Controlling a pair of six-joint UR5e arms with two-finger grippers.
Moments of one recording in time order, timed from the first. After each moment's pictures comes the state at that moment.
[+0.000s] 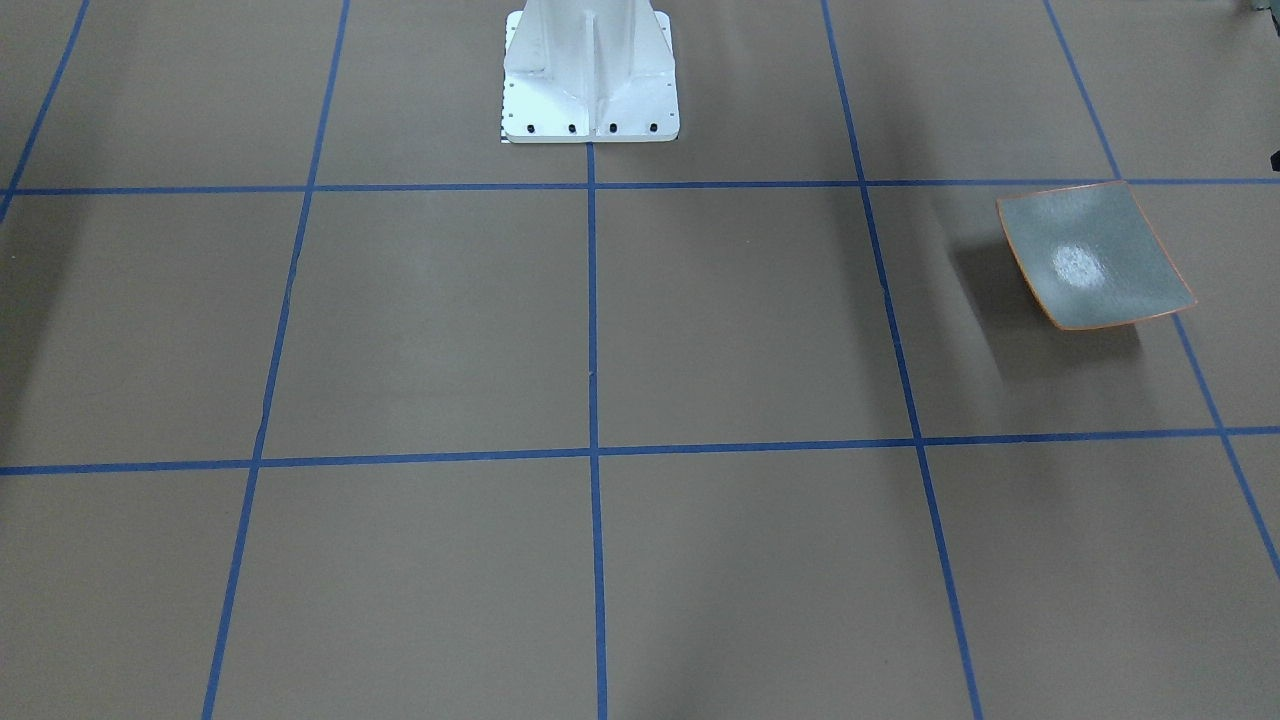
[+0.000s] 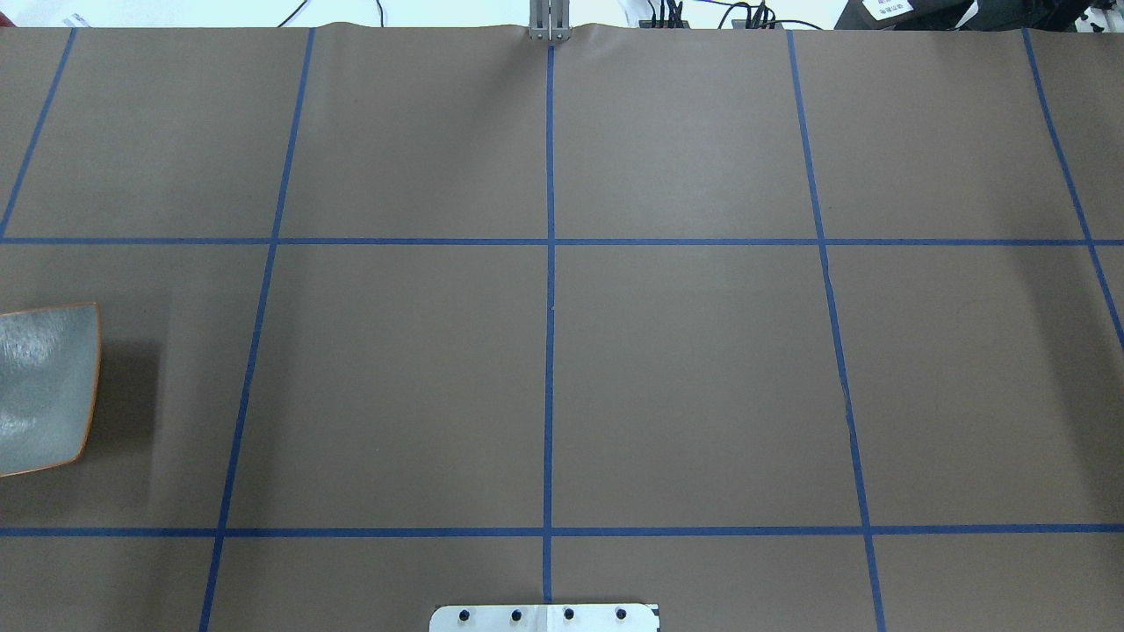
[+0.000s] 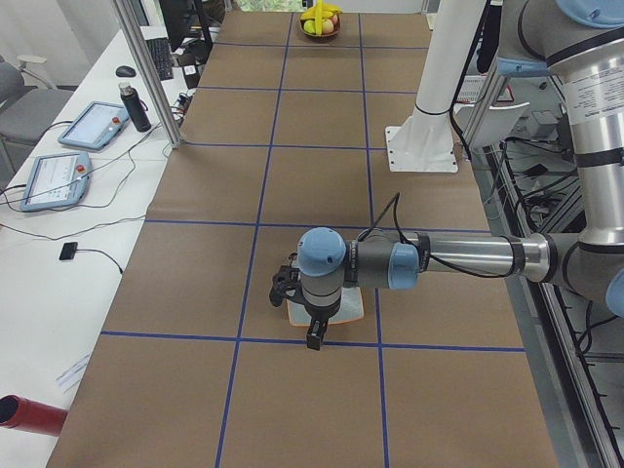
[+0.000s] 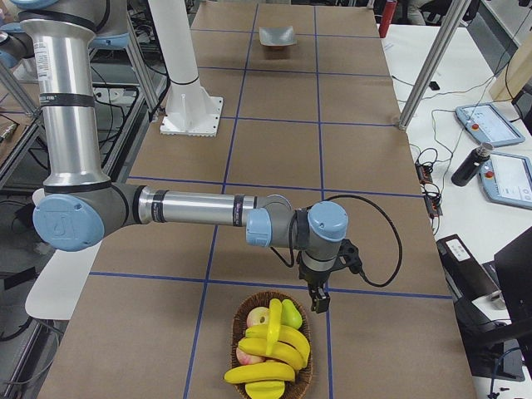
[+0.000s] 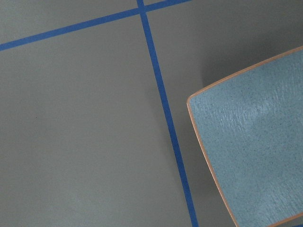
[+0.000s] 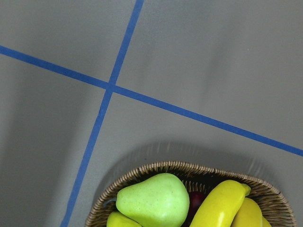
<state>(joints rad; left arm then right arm) -1.55 -1.28 -1.87 -1.57 -2.34 0.22 1.58 -1.52 1.51 -1.57 2.18 -0.34</state>
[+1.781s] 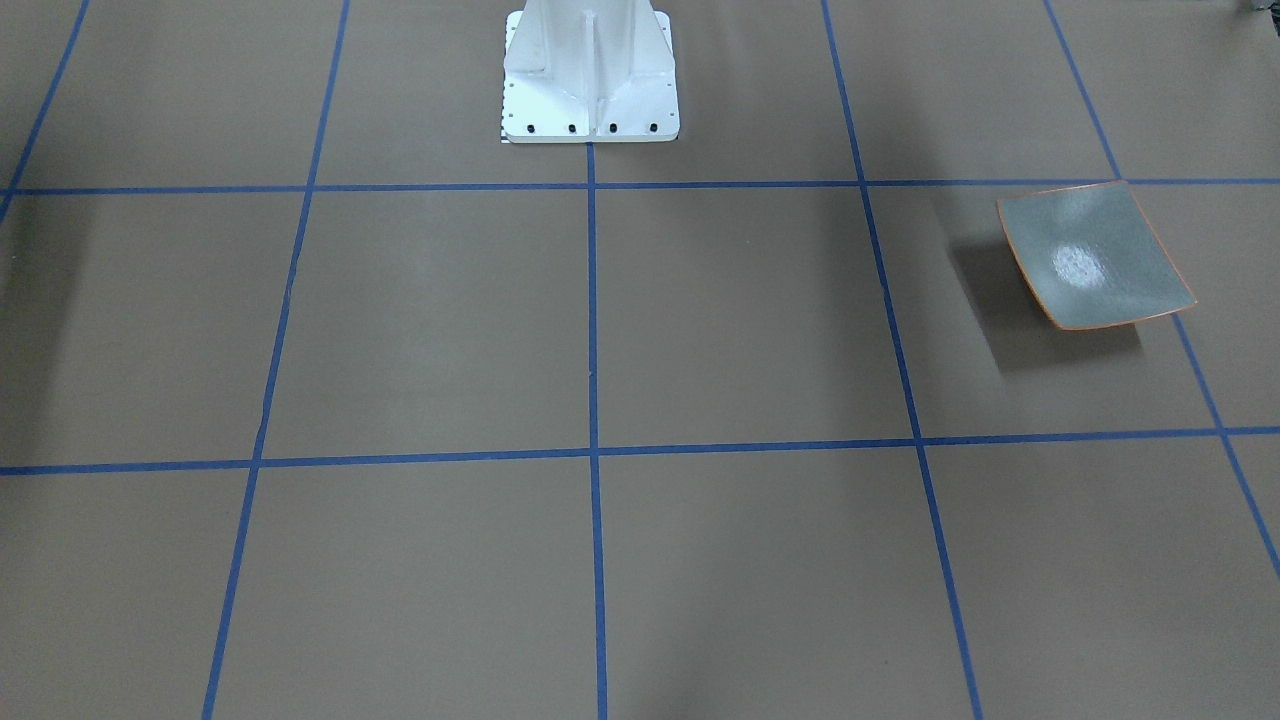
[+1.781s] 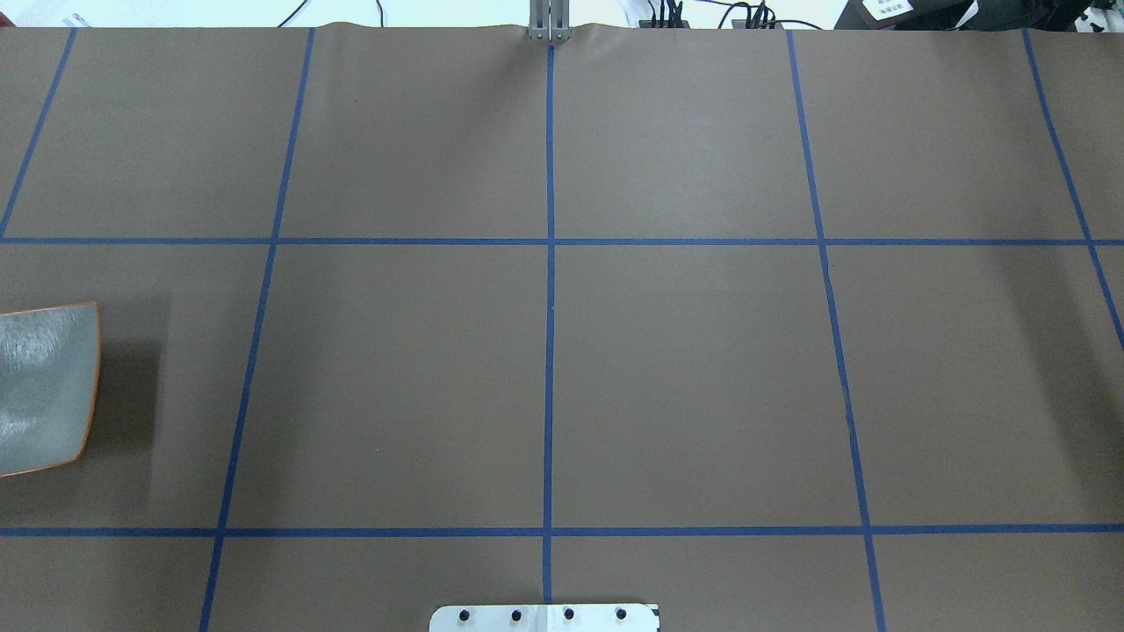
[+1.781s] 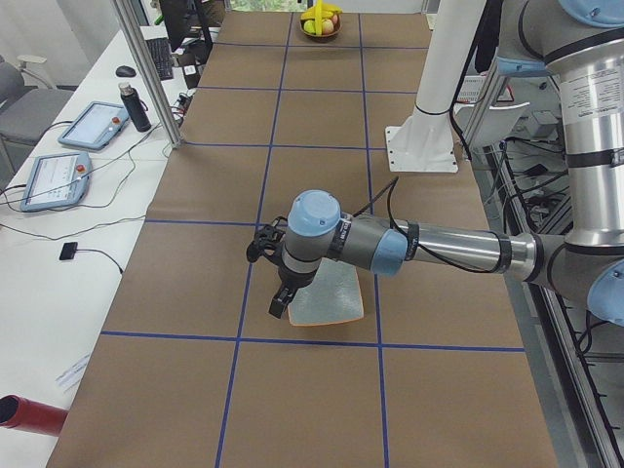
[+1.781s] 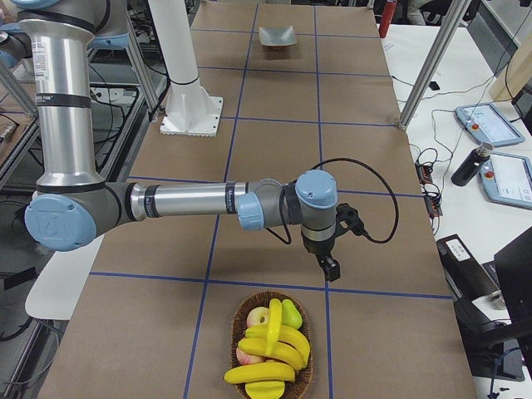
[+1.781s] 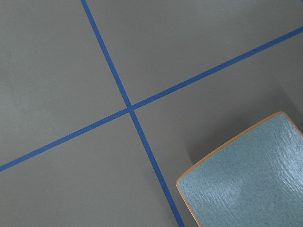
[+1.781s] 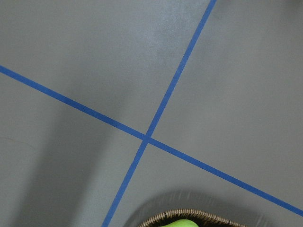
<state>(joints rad) -1.56 -1.35 -1.89 -1.77 -2.31 0.20 1.56 -1.58 1.66 -1.39 2.24 -0.33</state>
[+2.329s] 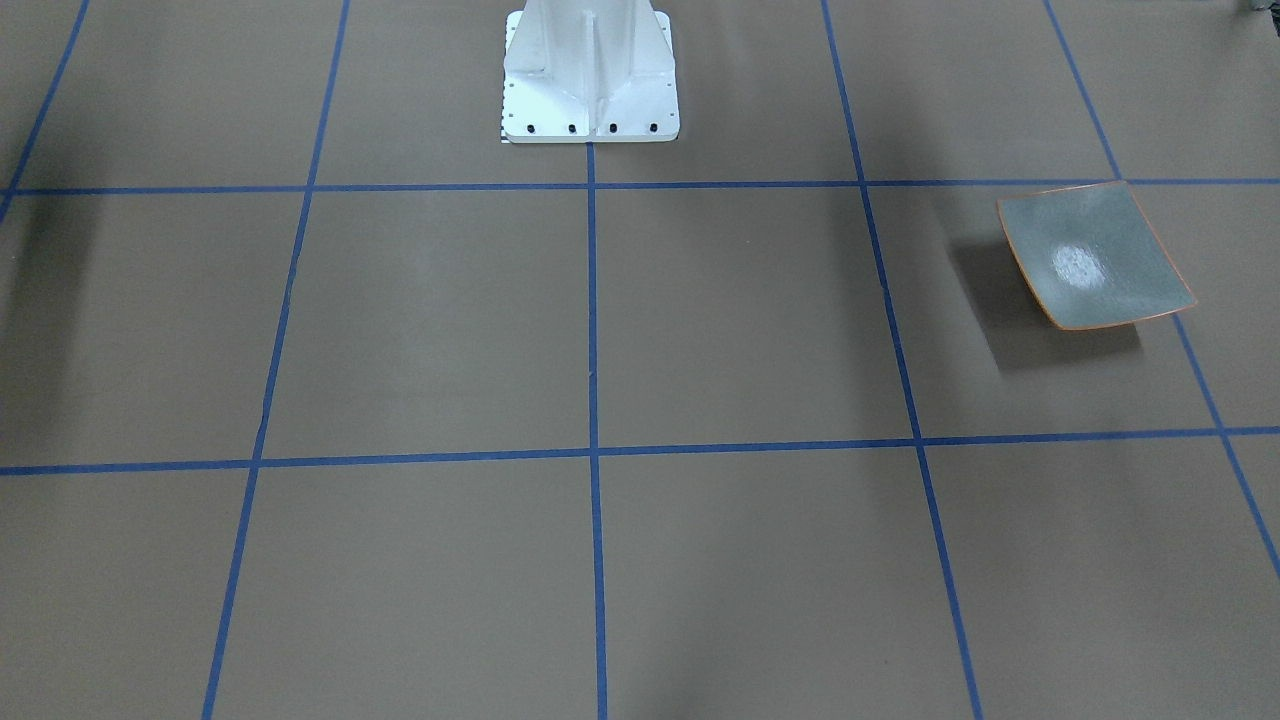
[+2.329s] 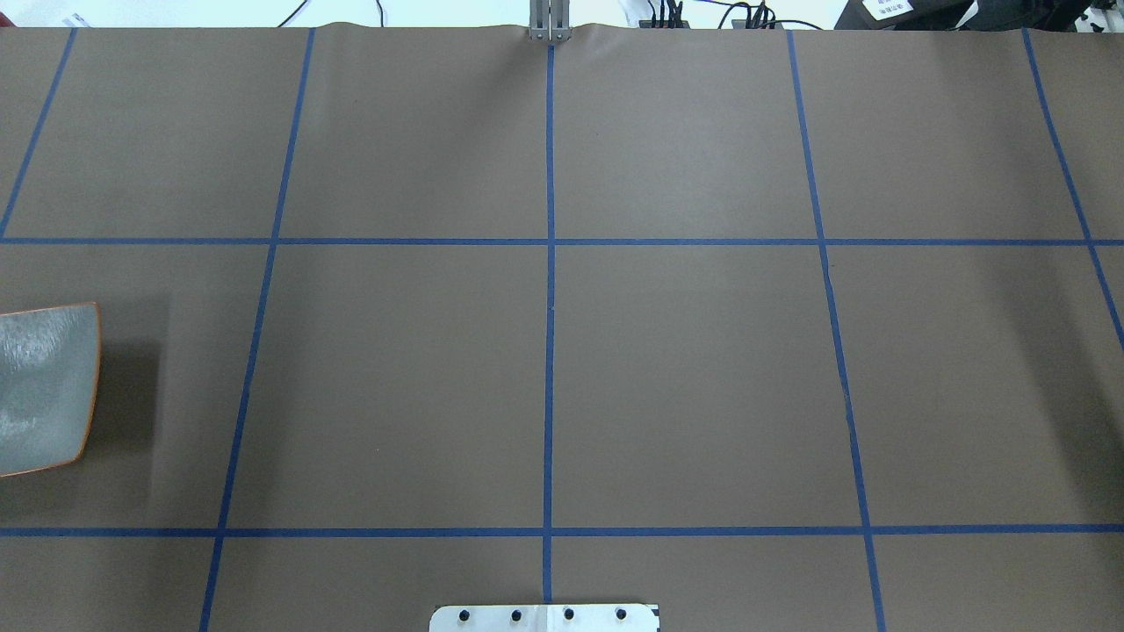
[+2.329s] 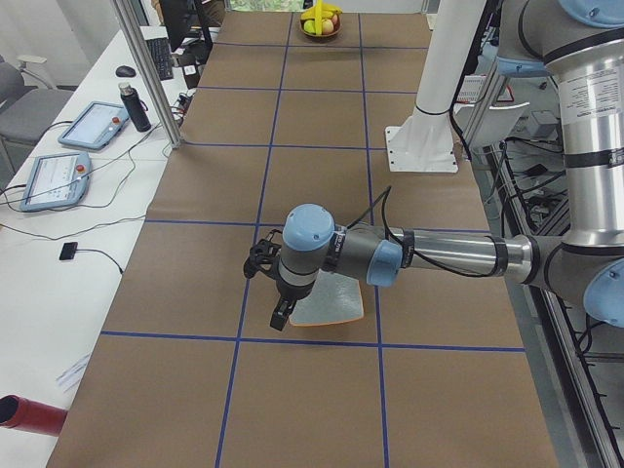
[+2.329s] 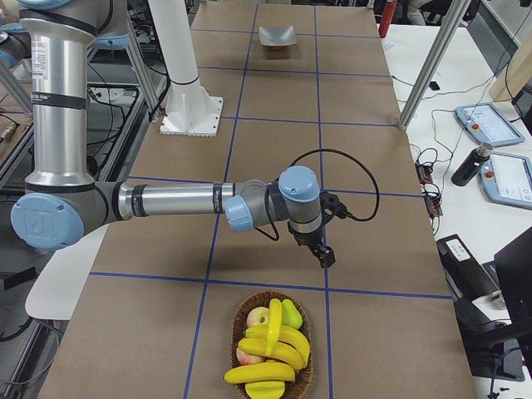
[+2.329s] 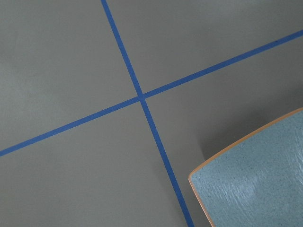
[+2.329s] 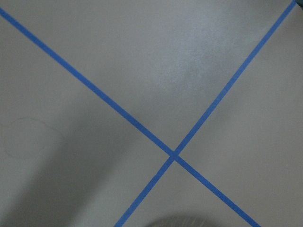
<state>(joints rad) -1.56 -1.36 -1.84 -1.77 -2.31 0.15 1.51 -1.66 1.70 -1.29 2.25 -0.54</state>
